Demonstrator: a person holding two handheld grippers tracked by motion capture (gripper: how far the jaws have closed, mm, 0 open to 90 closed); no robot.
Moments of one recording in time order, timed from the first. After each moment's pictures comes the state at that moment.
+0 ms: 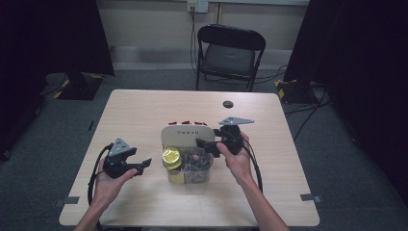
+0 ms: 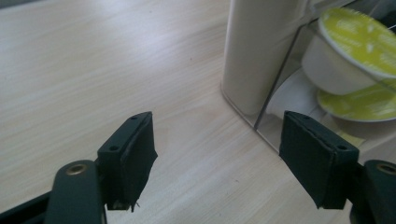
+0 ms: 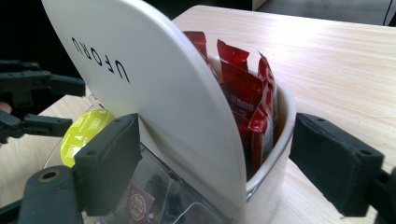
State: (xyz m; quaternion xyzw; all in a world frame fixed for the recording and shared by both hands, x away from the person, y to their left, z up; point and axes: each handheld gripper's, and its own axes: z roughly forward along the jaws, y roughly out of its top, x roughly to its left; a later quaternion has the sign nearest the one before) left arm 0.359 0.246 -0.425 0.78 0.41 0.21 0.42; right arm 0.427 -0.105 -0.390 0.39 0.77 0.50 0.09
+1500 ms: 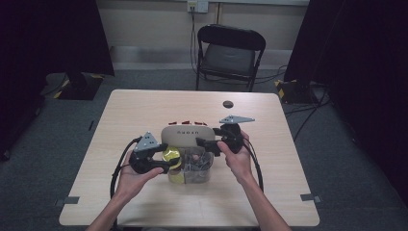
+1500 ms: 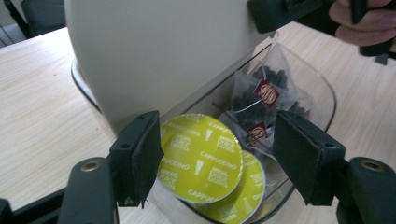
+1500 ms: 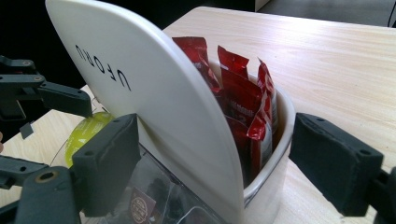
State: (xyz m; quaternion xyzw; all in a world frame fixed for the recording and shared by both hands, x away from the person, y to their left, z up) left arm 0.365 0.173 -0.395 0.81 0.32 0.16 0.46; right arm 0.429 -0.107 -0.387 0.39 0.77 0.50 0.09
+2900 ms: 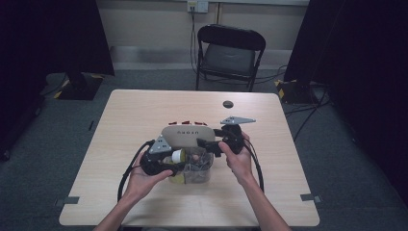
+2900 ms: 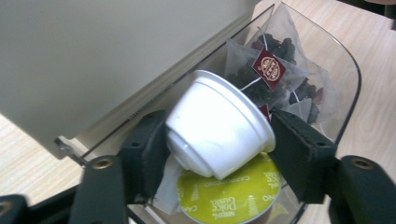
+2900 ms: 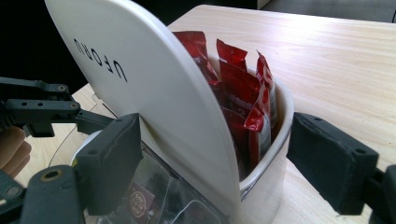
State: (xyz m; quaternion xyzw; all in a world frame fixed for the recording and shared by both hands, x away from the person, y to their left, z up) left arm 0.372 0.150 -0.414 0.84 0.31 0.15 0.42; right arm 0.428 -0.109 -0.390 0.39 0.77 0.50 0.08
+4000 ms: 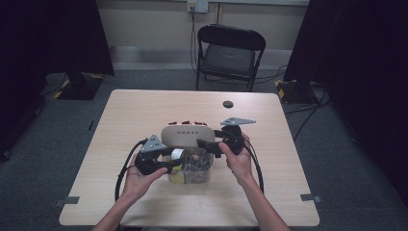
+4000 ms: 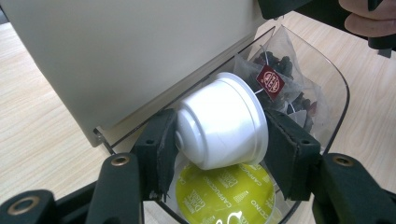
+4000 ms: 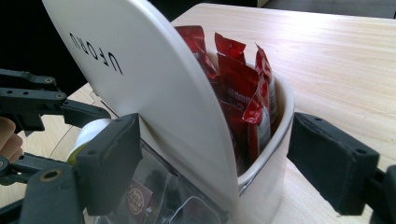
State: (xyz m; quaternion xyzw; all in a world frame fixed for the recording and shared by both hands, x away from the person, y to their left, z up) left arm 0.370 0.163 -0.410 0.82 0.32 0.14 0.45; right arm 0.428 -0.110 -0.394 0.39 0.77 0.50 0.08
